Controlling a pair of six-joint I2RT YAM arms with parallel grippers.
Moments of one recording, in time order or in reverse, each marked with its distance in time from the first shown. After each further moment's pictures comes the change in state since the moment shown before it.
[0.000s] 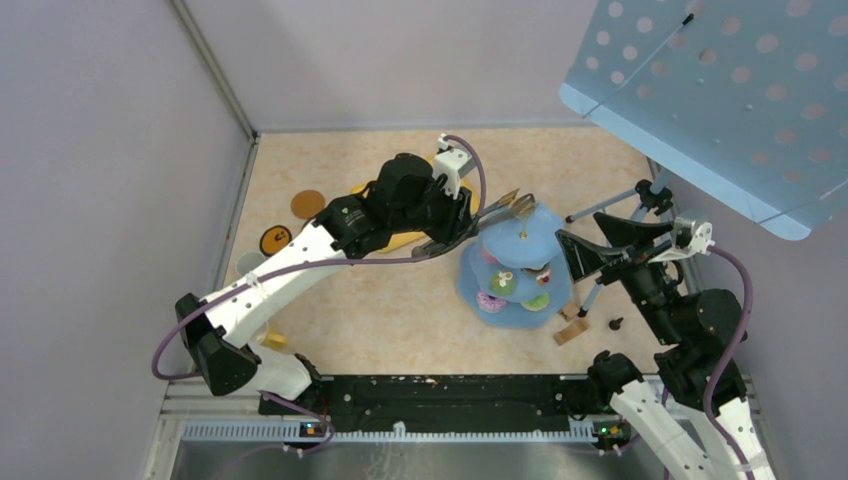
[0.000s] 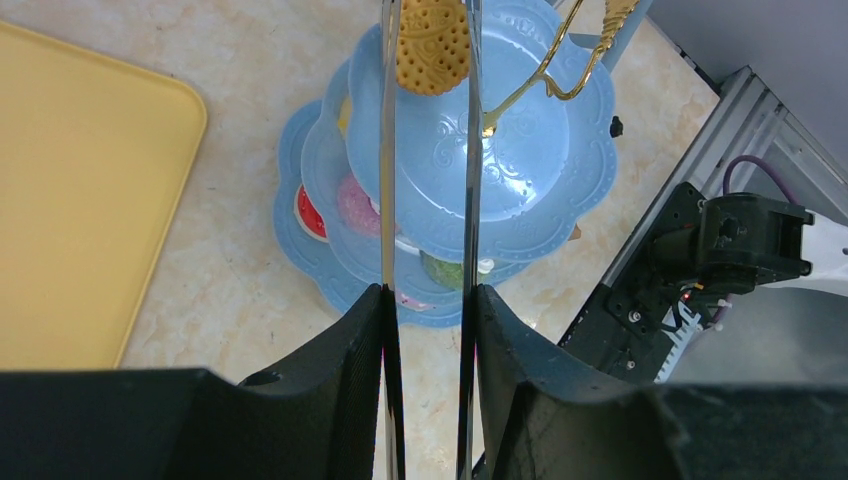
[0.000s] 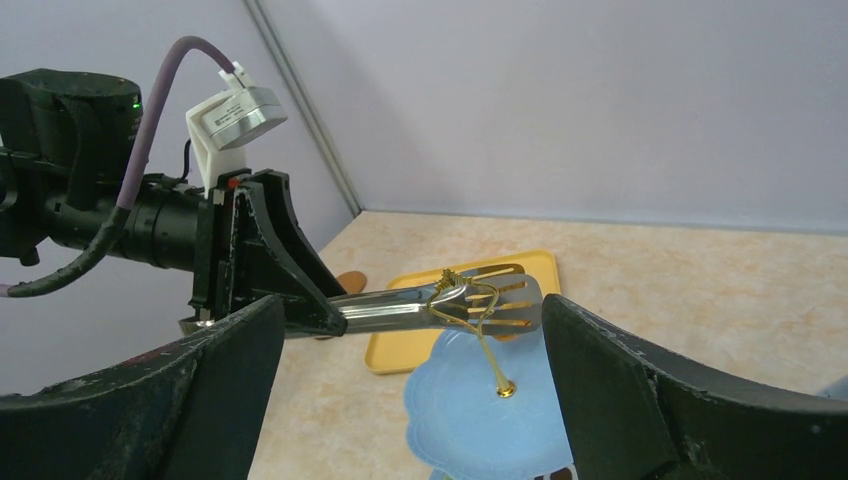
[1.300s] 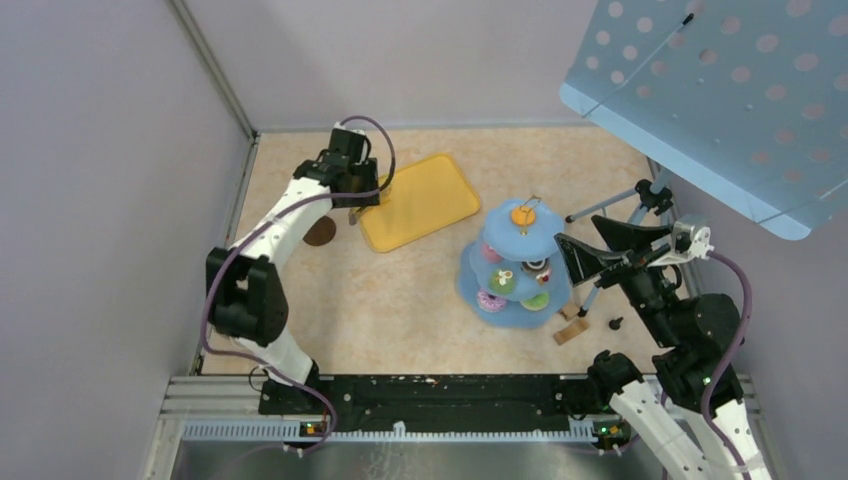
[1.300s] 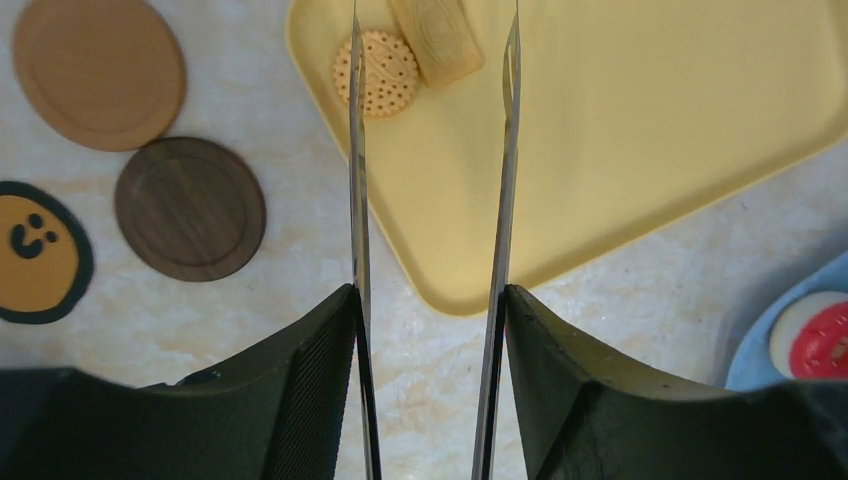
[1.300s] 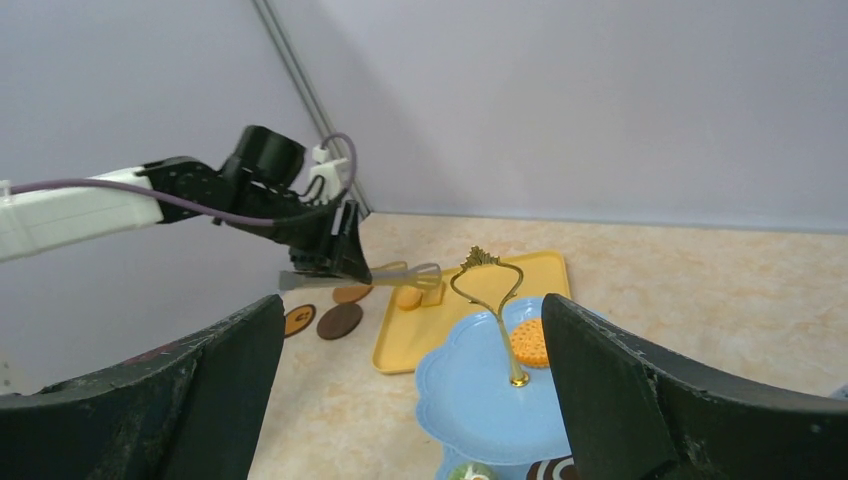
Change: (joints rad) left arm 0.557 0.193 -0.069 -0.101 -0.290 -0.048; right arm 0.000 -0.033 -0.037 0.023 -0.011 0.018
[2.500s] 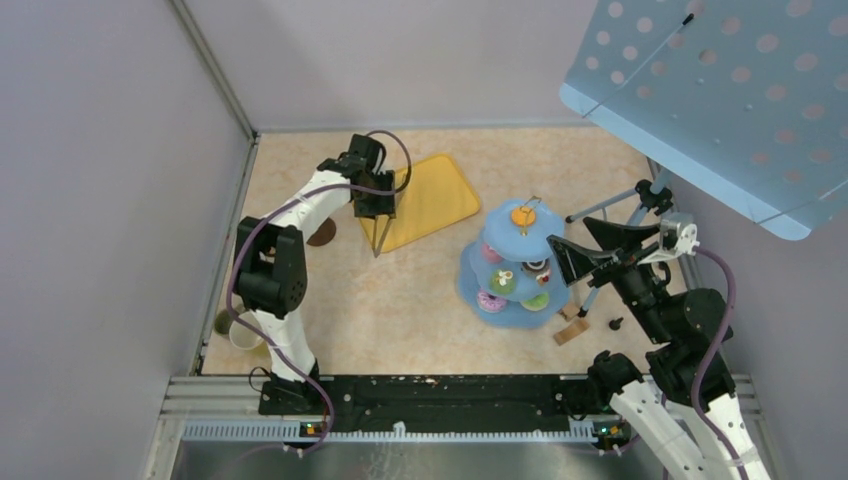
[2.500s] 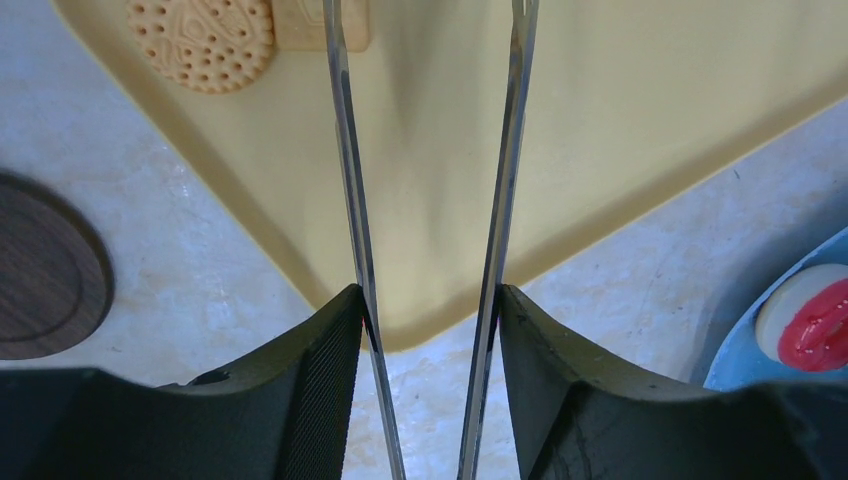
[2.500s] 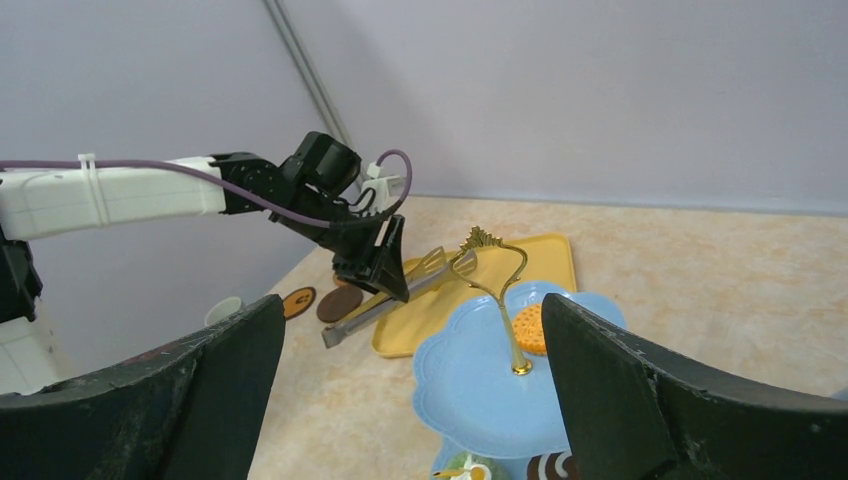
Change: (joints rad) left arm -0.007 0.272 0.068 0.017 0.166 -0.027; right arm 0.000 0.016 -0.040 0.023 -0.023 0.000
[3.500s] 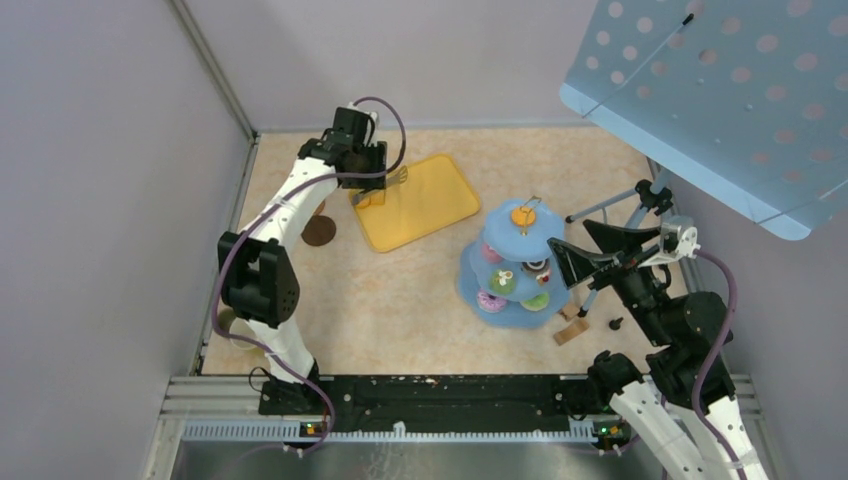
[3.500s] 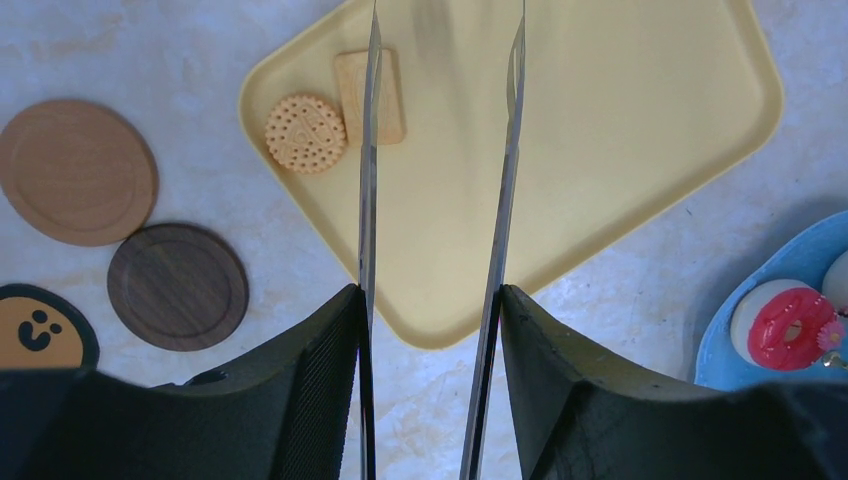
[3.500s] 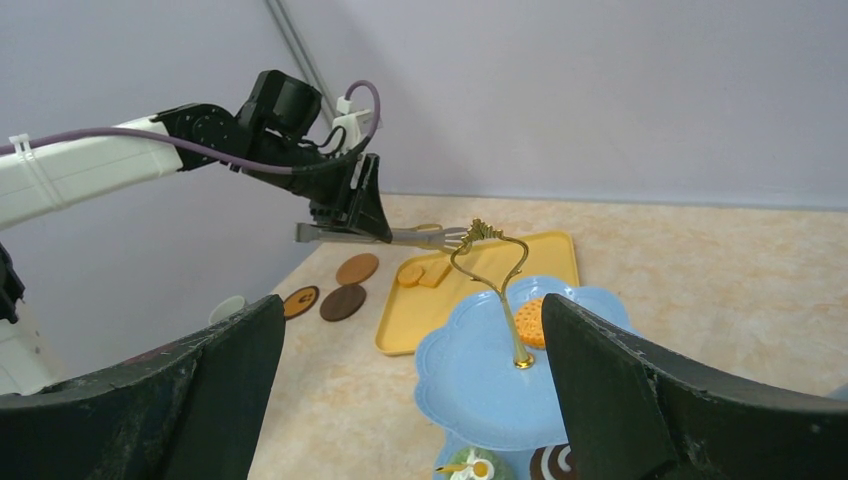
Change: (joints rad) left arm 0.016 -0.081 0.164 -0.085 -0.055 0.112; right arm 0.000 -0.022 -0.013 -0.009 -0.001 0.010
